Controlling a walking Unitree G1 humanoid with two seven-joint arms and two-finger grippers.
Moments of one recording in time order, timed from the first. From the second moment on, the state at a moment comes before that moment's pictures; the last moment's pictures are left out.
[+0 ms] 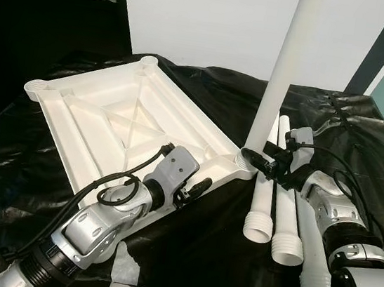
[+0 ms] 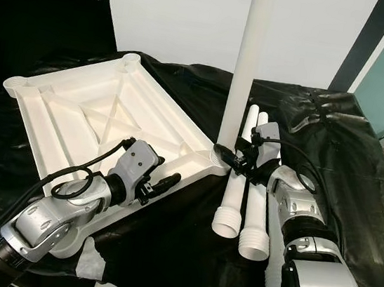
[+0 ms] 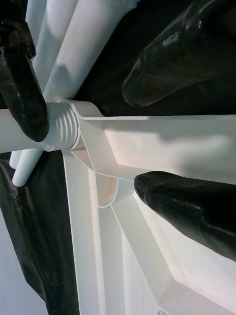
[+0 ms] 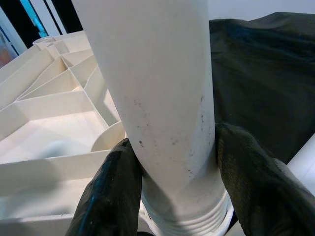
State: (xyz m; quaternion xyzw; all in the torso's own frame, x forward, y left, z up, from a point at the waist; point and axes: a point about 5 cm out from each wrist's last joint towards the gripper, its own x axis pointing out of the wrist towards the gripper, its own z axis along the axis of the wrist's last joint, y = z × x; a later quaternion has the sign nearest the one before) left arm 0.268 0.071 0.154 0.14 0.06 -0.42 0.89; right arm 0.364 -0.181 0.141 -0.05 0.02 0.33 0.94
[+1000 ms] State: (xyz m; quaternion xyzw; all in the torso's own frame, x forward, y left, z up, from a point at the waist) left arm 0.267 0.071 0.154 0.14 0.06 -0.43 0.89; right arm 0.336 -0.097 0.118 0.07 -0.03 0.06 1.00
